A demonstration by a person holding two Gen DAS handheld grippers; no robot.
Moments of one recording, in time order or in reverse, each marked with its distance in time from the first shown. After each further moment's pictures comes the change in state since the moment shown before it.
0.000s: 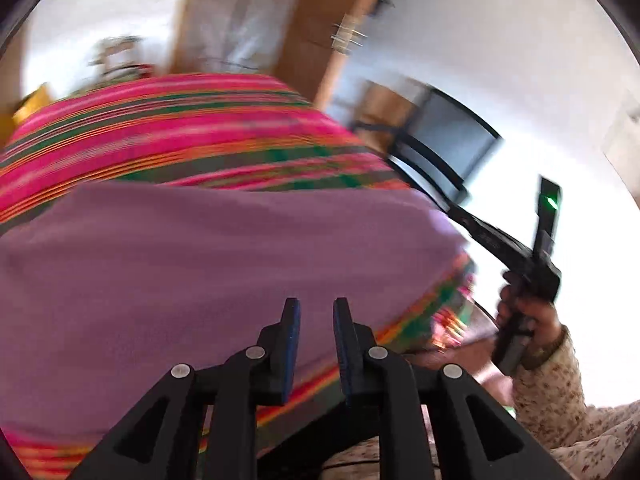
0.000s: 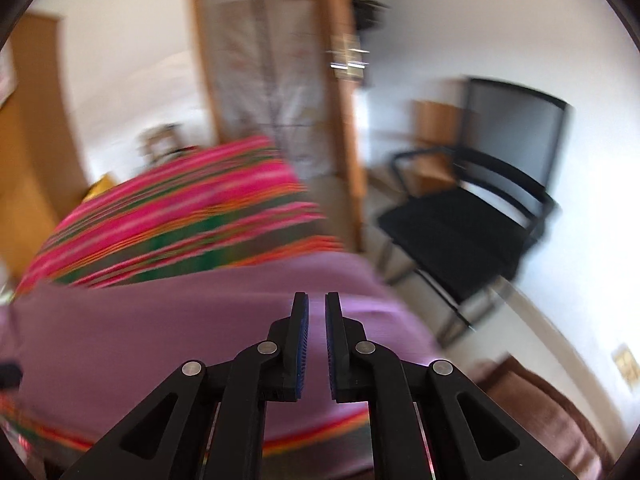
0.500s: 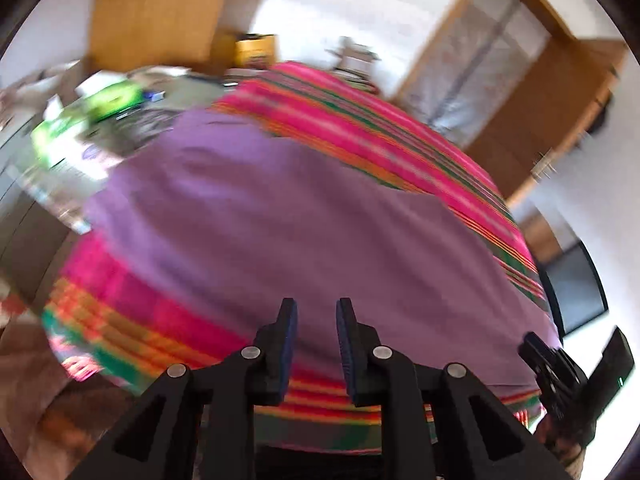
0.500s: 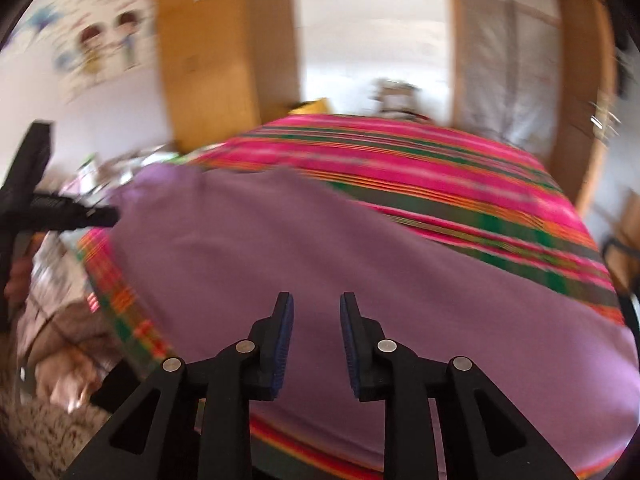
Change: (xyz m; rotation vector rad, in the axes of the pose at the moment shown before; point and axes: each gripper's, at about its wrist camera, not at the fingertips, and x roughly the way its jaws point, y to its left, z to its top) left arm -0.110 0.182 -0.086 -0.586 -0.182 0.377; right arm -0.008 0.212 -0.042 -0.519 0.076 0.597
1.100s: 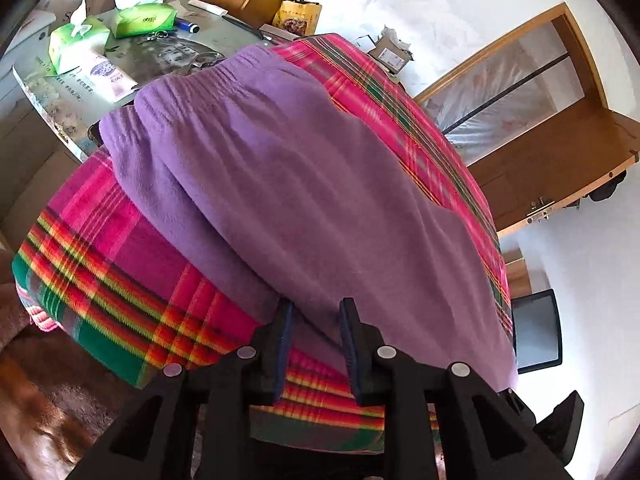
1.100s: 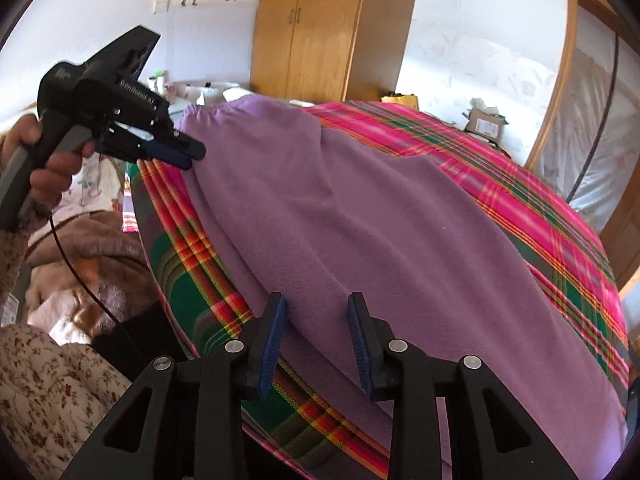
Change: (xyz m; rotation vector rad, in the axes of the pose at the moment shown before) left arm 0.028 0.054 0.007 -0.230 0.104 -0.141; right arm 0.042 0.091 -0.011 -0.331 0.094 0.078
